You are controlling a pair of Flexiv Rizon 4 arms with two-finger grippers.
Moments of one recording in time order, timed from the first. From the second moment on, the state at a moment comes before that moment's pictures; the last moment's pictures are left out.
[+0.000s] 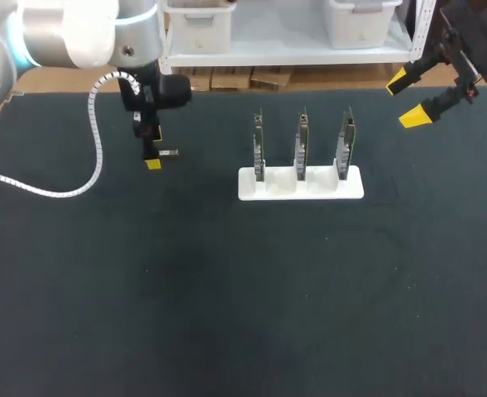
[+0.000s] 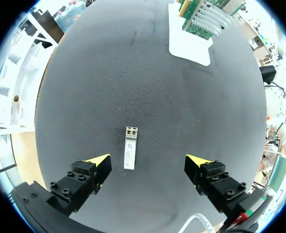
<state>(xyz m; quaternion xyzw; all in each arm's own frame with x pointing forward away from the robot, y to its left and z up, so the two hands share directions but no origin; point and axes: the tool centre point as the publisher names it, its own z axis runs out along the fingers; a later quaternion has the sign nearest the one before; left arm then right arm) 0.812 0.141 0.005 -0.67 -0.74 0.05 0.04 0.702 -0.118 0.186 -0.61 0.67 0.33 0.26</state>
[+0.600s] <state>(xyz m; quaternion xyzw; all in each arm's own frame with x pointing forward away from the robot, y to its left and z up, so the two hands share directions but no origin) 0.819 0.143 -0.009 -0.66 -0.74 0.06 0.05 0.702 -0.118 0.186 -0.61 0.67 0.33 0.26</state>
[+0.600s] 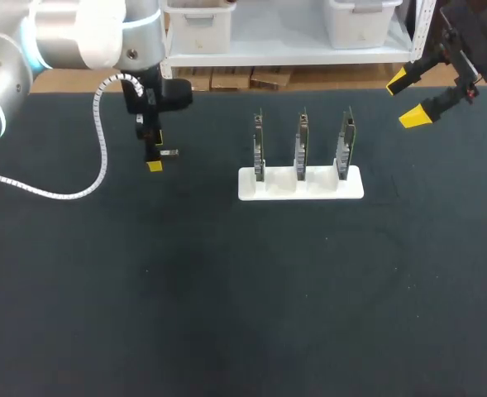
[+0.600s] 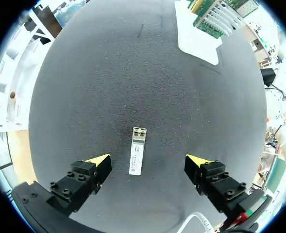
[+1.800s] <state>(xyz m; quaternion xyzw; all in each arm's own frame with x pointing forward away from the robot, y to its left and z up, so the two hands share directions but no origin) 0.837 0.152 -0.019 -0.66 -0.75 0.05 0.04 0.702 -0.118 0.186 -0.61 0.67 0.33 0.26</state>
